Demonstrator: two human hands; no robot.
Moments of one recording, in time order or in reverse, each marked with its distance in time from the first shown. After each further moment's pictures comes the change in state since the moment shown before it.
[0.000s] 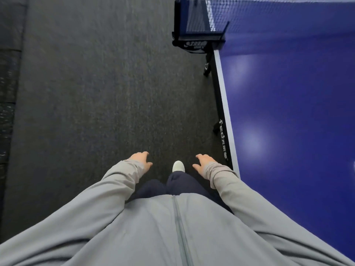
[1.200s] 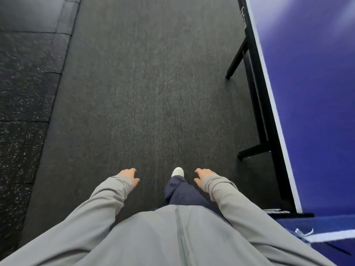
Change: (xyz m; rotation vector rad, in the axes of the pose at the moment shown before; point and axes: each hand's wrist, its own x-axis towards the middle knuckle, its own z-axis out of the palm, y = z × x) left_hand 0.368 -0.173 -0.528 -0.038 -0.010 -0.097; right_hand 0.319 -0.402 -0.438 -0.119 -0.036 -0.045
